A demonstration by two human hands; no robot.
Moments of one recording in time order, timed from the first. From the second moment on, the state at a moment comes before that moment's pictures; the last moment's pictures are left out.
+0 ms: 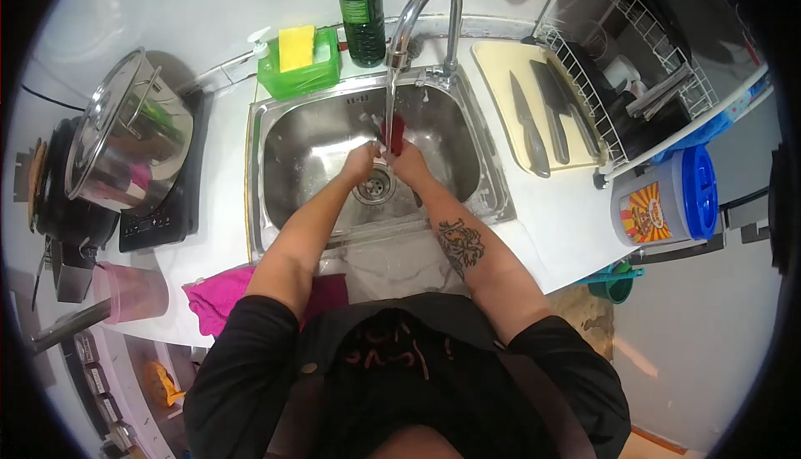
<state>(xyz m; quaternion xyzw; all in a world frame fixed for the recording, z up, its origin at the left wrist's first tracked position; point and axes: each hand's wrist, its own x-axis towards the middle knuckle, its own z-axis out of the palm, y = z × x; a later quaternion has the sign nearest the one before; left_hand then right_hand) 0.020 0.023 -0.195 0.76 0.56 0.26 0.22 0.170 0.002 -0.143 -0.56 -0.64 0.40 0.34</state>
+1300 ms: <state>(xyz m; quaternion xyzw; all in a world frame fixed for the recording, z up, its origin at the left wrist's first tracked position) 0.057 -0.019 -0.098 0.49 0.50 0.55 0.46 0.150 -0.008 -0.101 -0.44 -0.74 0.44 0.25</state>
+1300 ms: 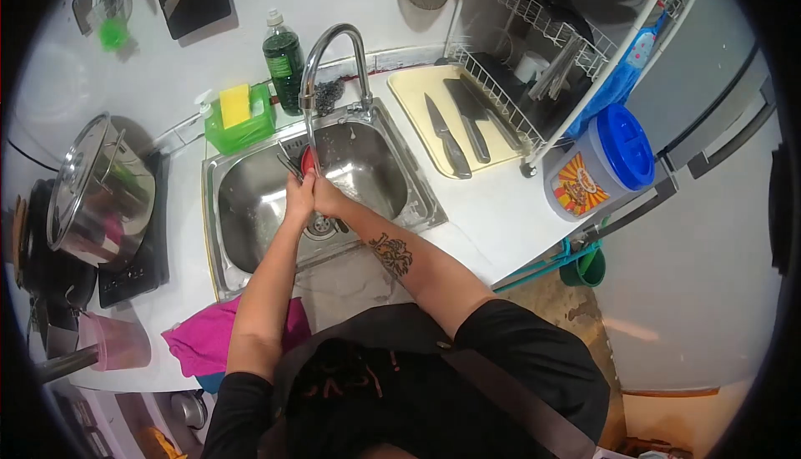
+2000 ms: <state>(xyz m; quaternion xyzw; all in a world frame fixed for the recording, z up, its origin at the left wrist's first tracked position) 0.041 -0.008 -0.129 0.06 0.37 0.66 0.65 0.153 -0.030 -0.080 -0.46 -0.62 0.61 0.19</state>
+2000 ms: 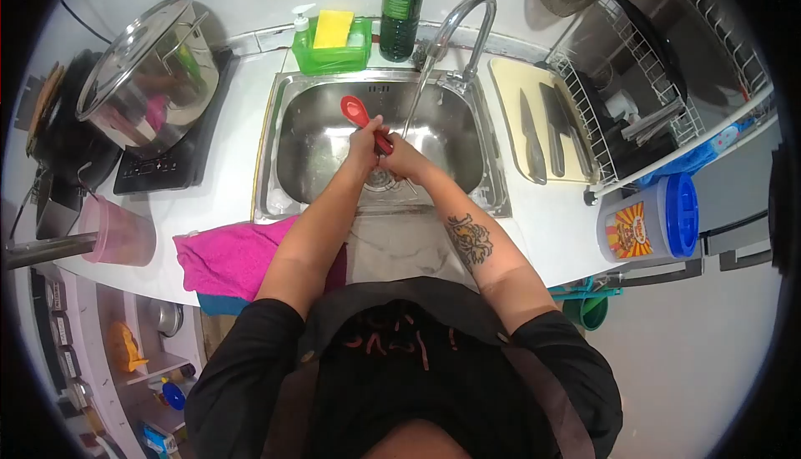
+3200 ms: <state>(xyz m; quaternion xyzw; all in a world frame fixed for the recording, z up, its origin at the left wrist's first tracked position) 0.045 -0.032 -0.114 0.43 0.41 0.49 0.64 0.164 0.040 0.063 -0.44 -0.70 0.56 0.10</state>
